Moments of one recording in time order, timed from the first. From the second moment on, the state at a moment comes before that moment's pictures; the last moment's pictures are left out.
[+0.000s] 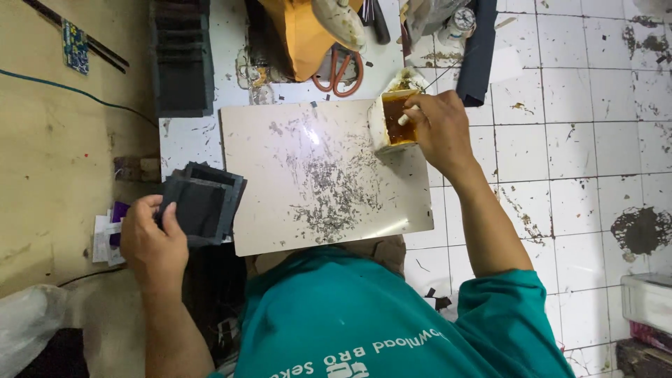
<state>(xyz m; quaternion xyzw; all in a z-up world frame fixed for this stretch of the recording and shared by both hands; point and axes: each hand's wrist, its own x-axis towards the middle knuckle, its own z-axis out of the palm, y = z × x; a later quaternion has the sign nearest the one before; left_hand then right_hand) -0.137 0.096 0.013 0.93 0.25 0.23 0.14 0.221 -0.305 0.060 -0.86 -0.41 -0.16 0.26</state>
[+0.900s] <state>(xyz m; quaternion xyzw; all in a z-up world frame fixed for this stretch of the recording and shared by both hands) 0.007 0.020 -0.016 0.95 0.00 0.12 0.30 0.218 -0.302 0.125 -0.86 -0.38 0.10 0.34</state>
